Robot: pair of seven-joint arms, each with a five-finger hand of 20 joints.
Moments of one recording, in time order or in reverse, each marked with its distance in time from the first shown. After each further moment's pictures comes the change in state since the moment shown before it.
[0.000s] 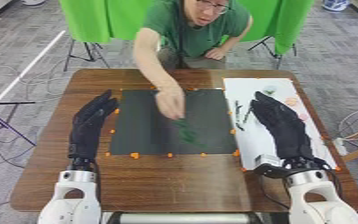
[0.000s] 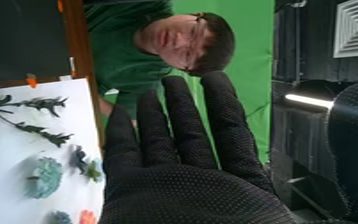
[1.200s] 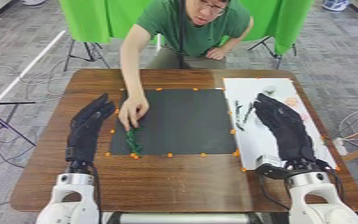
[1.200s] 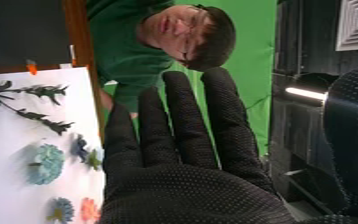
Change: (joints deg) left arm 1.4 -0.9 -1.2 -0.5 -0.5 0.3 -1.2; right arm -0.6 -0.2 0.0 -0.2 -0.8 2.1 -0.3
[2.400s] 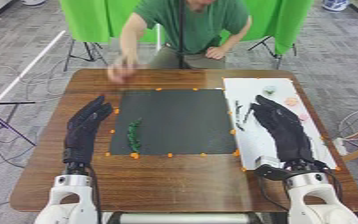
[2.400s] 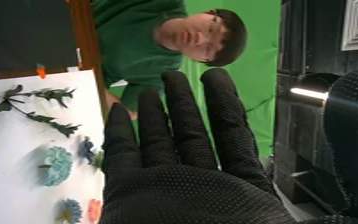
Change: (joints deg) left arm 0.5 -0.1 -0.5 -0.1 -0.6 0.6 -0.3; right arm -0.3 0.0 -0.3 0.0 0.3 0.0 0.7
